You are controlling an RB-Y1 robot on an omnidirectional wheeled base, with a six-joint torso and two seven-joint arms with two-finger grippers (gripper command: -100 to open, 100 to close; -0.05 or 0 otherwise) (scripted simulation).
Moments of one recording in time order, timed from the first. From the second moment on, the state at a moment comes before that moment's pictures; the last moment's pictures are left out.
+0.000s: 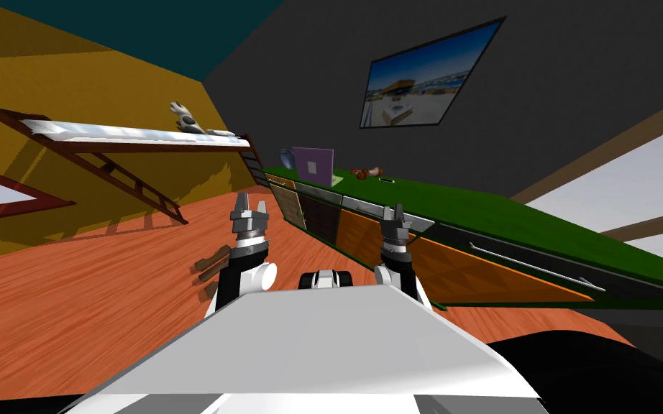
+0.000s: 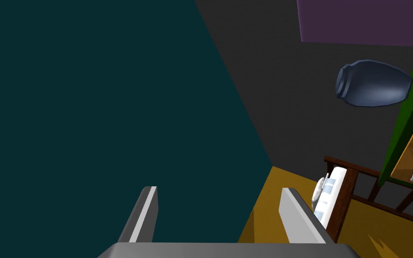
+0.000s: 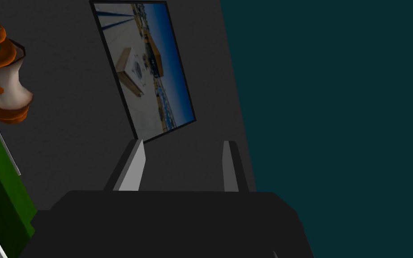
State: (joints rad) left arm 0.49 -0.05 -0.06 -2.36 0.06 -0.36 -0.11; right arm 0.55 -0.03 0.01 -2.27 0.02 -0.60 -0.04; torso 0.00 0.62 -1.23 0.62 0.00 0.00
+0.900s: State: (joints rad) left arm 0.27 0.14 -0.04 -2.20 0.09 -0.26 -0.14; right arm 0.55 -0.03 0.01 -2.27 0.02 -0.60 -0.04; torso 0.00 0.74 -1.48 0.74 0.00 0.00
